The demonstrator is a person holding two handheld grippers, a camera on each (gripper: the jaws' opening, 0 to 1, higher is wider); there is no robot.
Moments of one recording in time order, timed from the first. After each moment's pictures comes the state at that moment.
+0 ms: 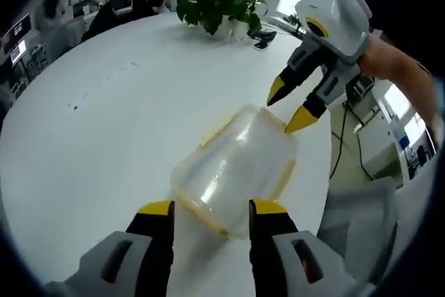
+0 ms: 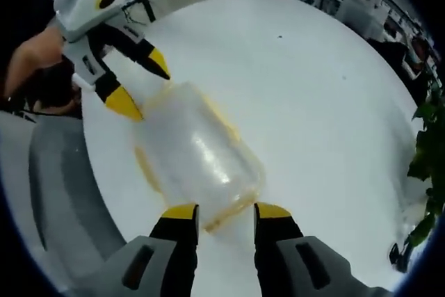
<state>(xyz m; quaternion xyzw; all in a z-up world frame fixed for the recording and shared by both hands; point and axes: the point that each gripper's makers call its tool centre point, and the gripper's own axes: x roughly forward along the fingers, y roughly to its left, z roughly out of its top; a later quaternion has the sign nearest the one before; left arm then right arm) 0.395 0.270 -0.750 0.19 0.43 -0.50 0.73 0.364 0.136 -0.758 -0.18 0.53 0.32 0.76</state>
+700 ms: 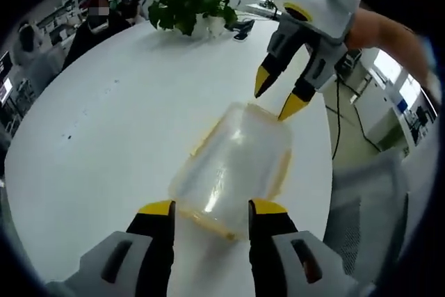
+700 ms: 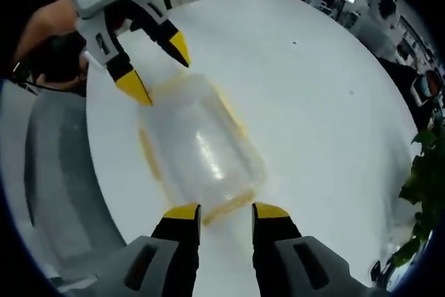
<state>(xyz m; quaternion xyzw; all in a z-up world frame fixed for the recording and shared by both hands) 0.396 0.263 -0.748 0.26 0.39 -0.53 0.70 0.360 0.133 -0.758 -0.25 0.52 0.35 0.74</state>
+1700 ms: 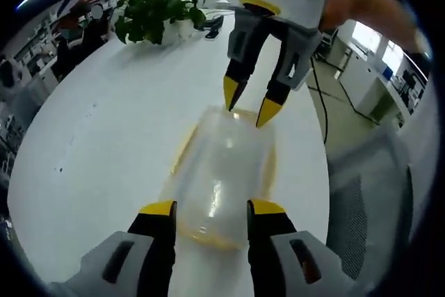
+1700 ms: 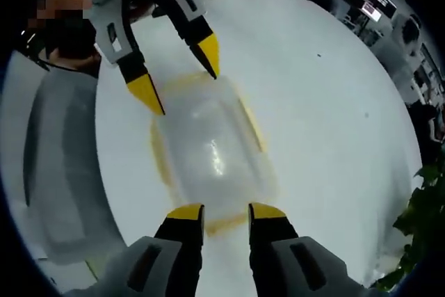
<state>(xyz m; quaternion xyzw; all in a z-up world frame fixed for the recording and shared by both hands) 0.382 0.240 -0.745 0.31 0.35 -0.59 0.66 0.360 0.153 -0.760 -0.29 0.50 0.40 0.71</state>
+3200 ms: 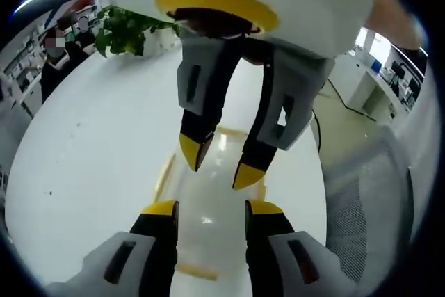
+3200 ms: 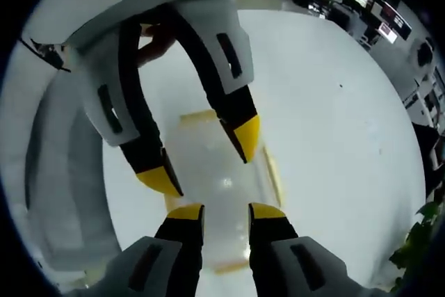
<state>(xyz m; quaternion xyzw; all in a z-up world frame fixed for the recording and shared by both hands) 0.370 0.209 -0.748 0.31 0.33 -0.62 0.64 0.372 0.201 -0.761 -0.30 0.46 0.45 0.70</state>
